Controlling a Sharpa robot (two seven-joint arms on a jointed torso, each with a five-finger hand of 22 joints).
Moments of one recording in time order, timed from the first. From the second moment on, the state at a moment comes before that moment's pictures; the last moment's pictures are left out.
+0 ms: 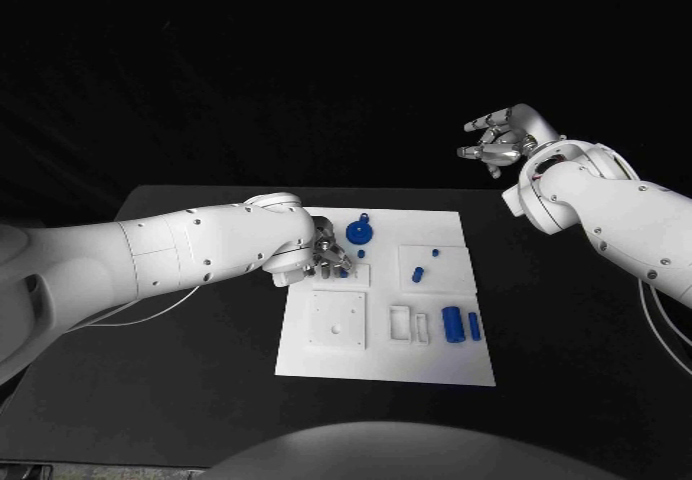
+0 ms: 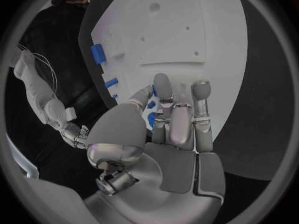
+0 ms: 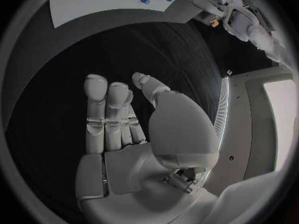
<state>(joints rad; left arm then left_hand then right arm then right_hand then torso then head) 1.30 -0.51 -0.24 1.25 -0.90 0.02 -0.59 1.07 0.01 0.24 -0.05 0.34 1.36 -0.02 0.07 1.01 1.48 -0.07 0.67 0.26 1.46 -0.11 1.36 1.09 0.05 1.29 -0.12 0.67 1.31 1.08 -0.67 0.33 1.18 -1.25 -0.41 -0.18 1.30 -0.17 0.40 -0.09 0.36 0.88 0.13 0.06 0.06 1.06 0.01 0.94 0.95 1.44 -0.06 0.81 0.84 0.12 1.46 -0.08 0.68 1.05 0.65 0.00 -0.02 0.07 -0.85</state>
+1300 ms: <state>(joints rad) 1.32 -0.56 -0.19 1.26 -0.89 0.00 -0.58 1.09 -0.13 0.05 0.28 0.05 1.37 -0.04 0.06 0.94 1.47 -0.08 0.65 0.23 1.45 -0.11 1.32 1.05 0.05 1.29 -0.13 0.62 1.31 1.08 -0.67 0.33 1.18 -1.25 -0.41 -0.18 1.29 -0.18 0.39 -0.09 0.36 0.87 0.13 0.06 0.06 1.06 0.01 0.93 0.94 1.44 -0.06 0.81 0.84 0.12 1.46 -0.08 0.67 1.05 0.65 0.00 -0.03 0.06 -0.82</state>
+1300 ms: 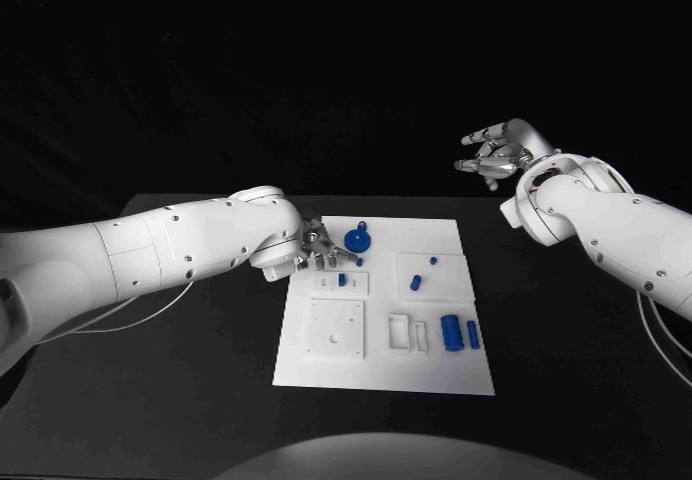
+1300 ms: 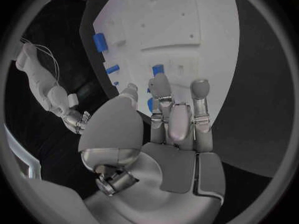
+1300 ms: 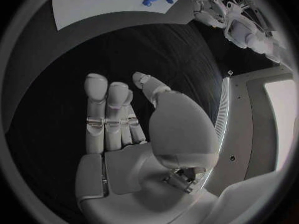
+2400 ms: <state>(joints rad) 1.42 -0.41 -0.16 0.79 -0.89 0.18 -0.50 1.12 -0.07 0.02 0.14 0.15 1.15 0.03 0.13 0.48 1.46 -0.05 0.54 0.32 1.39 -0.10 1.31 0.93 0.05 1.27 -0.12 0.57 1.31 1.07 -0.69 0.33 1.22 -1.24 -0.40 -0.18 1.29 -0.17 0.38 -0.08 0.38 0.87 0.13 0.06 0.06 1.06 0.01 0.93 0.94 1.44 -0.06 0.80 0.84 0.12 1.46 -0.08 0.67 1.04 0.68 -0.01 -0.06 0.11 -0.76</state>
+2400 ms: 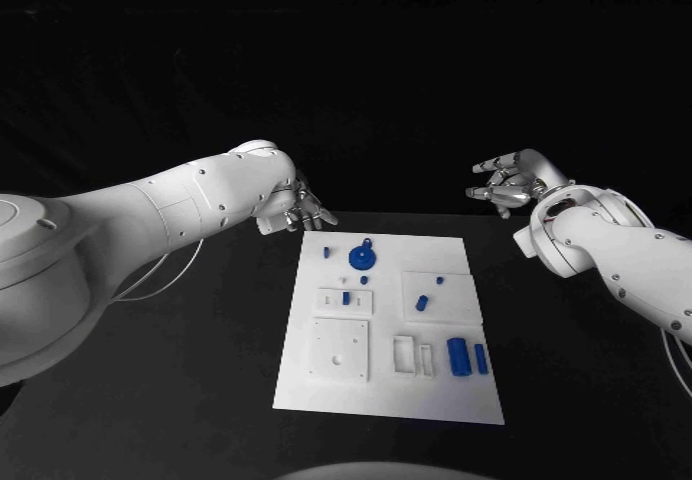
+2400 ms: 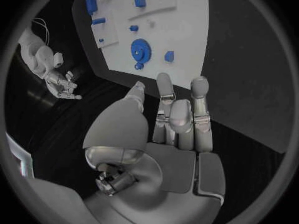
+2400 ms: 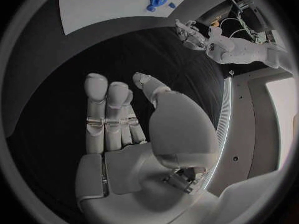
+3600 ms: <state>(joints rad) 1.38 -0.36 -0.16 0.68 -0.93 0.34 -0.46 1.09 -0.04 0.00 0.12 0.16 1.14 0.03 0.14 0.53 1.46 -0.05 0.55 0.31 1.39 -0.10 1.32 0.92 0.05 1.27 -0.12 0.57 1.31 1.07 -0.69 0.34 1.23 -1.24 -0.40 -0.19 1.28 -0.17 0.38 -0.08 0.40 0.87 0.13 0.06 0.06 1.06 0.01 0.93 0.94 1.44 -0.06 0.80 0.84 0.12 1.46 -0.08 0.67 1.04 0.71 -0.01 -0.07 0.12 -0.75</state>
